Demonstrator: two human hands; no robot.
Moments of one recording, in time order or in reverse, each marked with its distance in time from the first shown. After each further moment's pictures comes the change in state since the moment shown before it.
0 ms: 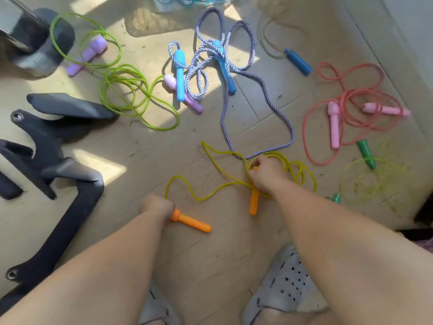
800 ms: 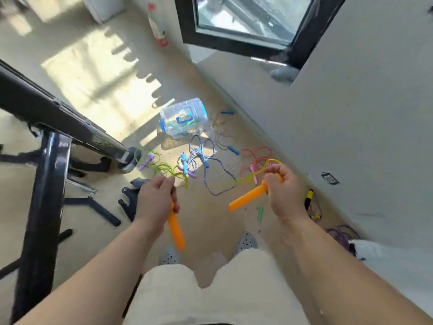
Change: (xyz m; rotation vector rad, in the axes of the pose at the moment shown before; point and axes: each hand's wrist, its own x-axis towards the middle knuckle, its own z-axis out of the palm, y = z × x) left_hand -0.623 0.038 -0.381 -0.831 -0.056 0.622; right_hand -0.550 -0.034 -0.441 1.054 0.432 -0.237
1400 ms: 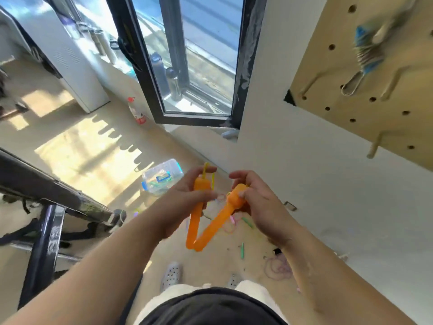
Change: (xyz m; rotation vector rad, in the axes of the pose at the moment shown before) left_hand -0.185 0.195 0.060 0.180 -0.772 0.282; right_hand -0.127 -0.183 -0.131 0.192 -0.360 -0.179
